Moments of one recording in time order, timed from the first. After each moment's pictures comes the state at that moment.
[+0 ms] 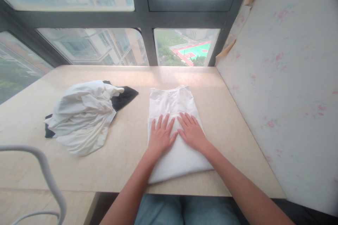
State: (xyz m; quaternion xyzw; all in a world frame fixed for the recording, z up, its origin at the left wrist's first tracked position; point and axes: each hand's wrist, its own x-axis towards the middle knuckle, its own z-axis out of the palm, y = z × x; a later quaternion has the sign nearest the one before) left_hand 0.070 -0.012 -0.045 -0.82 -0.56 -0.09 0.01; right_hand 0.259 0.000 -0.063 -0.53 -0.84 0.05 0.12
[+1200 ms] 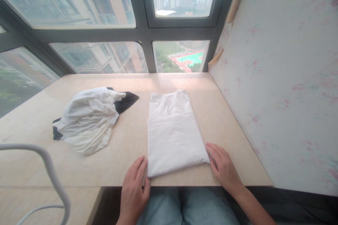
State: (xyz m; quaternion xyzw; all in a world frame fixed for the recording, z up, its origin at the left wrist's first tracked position) left_hand -0.011 -0.177 -0.057 -0.77 -0.59 -0.24 0.03; right_hand 0.355 -0.148 -0.074 -0.55 -0.78 0.03 0.29
